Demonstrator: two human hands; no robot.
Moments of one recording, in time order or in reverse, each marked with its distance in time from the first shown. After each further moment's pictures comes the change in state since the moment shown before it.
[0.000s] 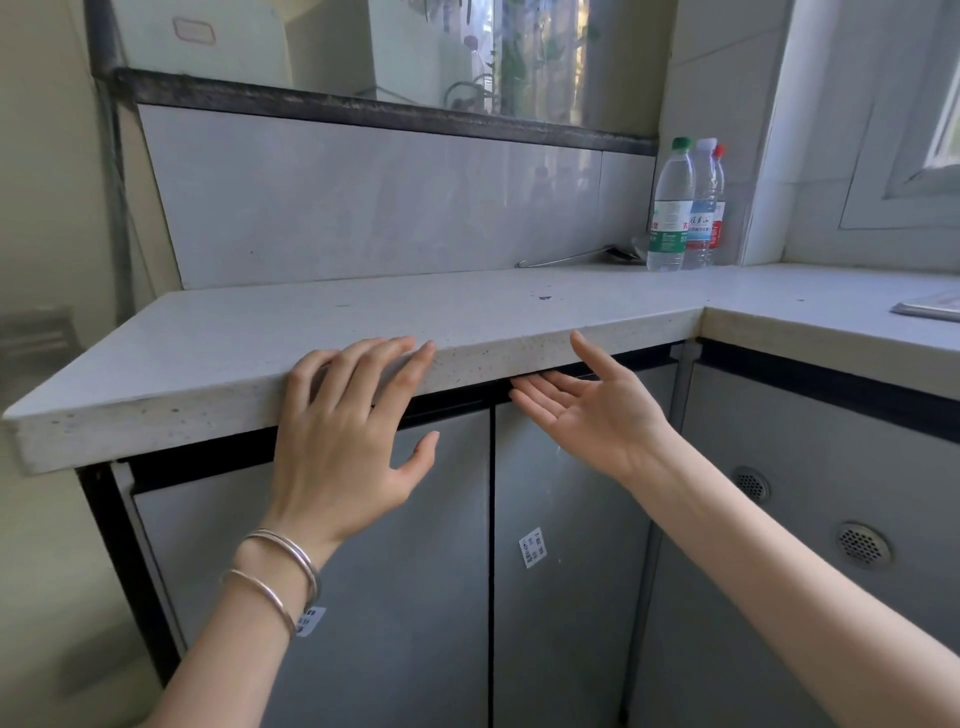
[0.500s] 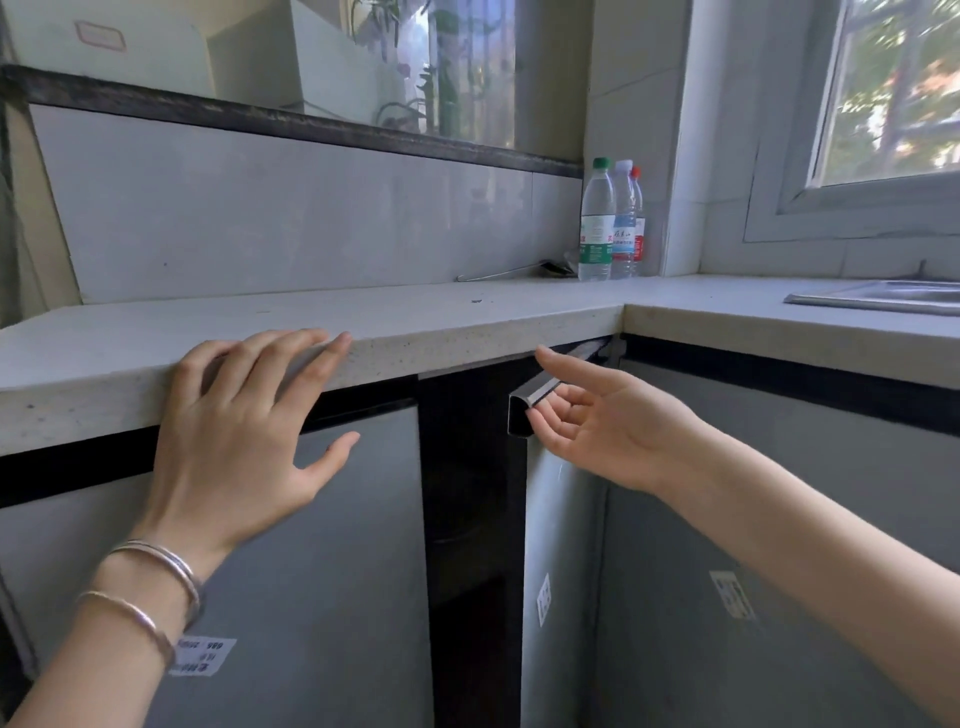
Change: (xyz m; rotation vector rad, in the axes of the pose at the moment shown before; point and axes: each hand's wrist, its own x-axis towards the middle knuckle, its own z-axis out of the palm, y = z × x) left_hand -0.002 -0.006 0.006 0.029 0.053 0.080; right_hand -0.051 -0.030 -0.030 -0.406 0.091 -0.072
